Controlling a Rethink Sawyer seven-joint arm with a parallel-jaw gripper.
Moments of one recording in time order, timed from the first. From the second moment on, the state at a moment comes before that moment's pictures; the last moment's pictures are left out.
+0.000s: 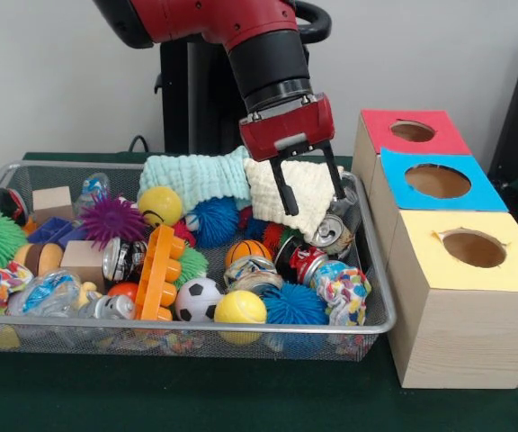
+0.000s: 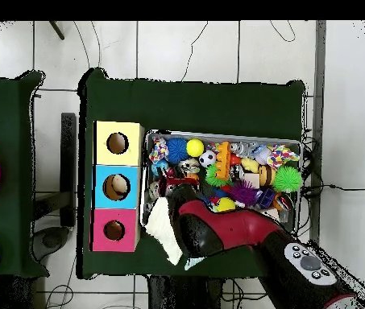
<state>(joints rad) -0.69 -0.64 0.47 2.05 -0.54 -0.26 1.95</state>
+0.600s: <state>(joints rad) -0.52 -0.63 0.20 2.05 -0.52 -0.25 1.95</state>
